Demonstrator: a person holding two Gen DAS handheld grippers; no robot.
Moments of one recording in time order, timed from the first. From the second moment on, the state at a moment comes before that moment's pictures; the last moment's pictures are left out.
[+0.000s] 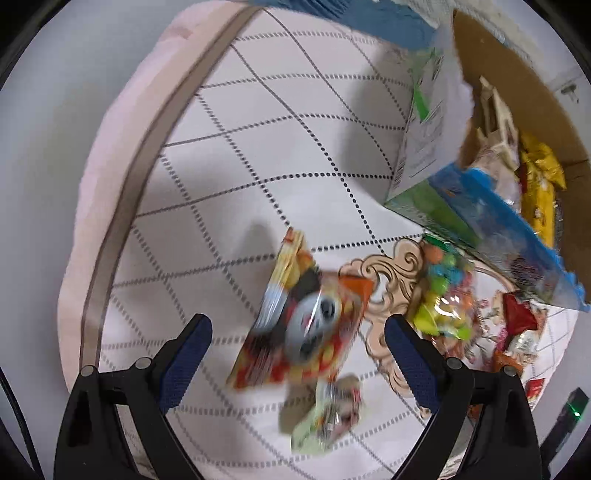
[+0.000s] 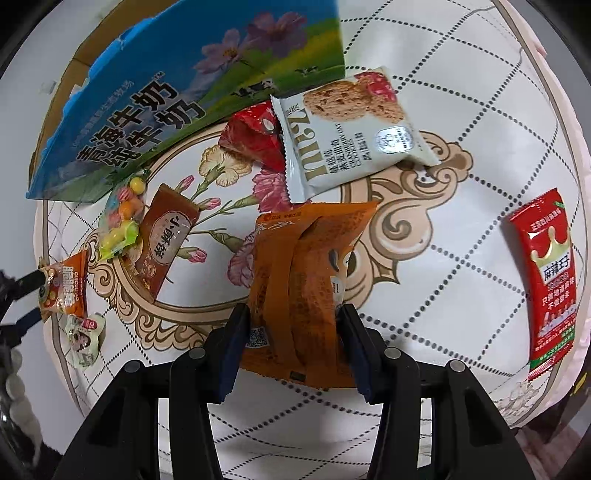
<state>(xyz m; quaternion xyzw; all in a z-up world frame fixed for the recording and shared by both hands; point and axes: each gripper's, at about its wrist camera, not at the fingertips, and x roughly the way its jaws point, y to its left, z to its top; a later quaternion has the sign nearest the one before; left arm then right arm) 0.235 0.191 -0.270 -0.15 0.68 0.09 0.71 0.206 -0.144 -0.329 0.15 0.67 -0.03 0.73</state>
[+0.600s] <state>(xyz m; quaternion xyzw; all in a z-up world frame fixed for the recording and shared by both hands) 0.196 0.147 -0.248 -0.10 0.63 0.05 0.77 0.211 -0.136 -0.330 0.14 0.66 -0.04 0.74</state>
